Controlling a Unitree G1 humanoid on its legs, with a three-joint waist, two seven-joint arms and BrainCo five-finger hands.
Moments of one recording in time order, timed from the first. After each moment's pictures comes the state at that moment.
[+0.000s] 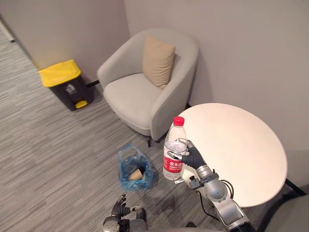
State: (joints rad) left arm 0.13 0.09 -0.07 0.93 -0.09 -0.14 0.05; right arm 0.06 -0.21 0.32 0.01 -0.20 -0.21 -0.07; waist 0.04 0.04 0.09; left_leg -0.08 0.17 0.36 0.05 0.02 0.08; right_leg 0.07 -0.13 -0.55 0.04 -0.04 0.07
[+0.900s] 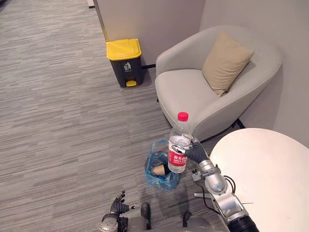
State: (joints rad) left arm 0.13 0.13 -0.11 0.89 -0.07 -0.14 0.07; right arm 0.04 -0.18 0.27 0.07 -0.24 -0.19 -0.08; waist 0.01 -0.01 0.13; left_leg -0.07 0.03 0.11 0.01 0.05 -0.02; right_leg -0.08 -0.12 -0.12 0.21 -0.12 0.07
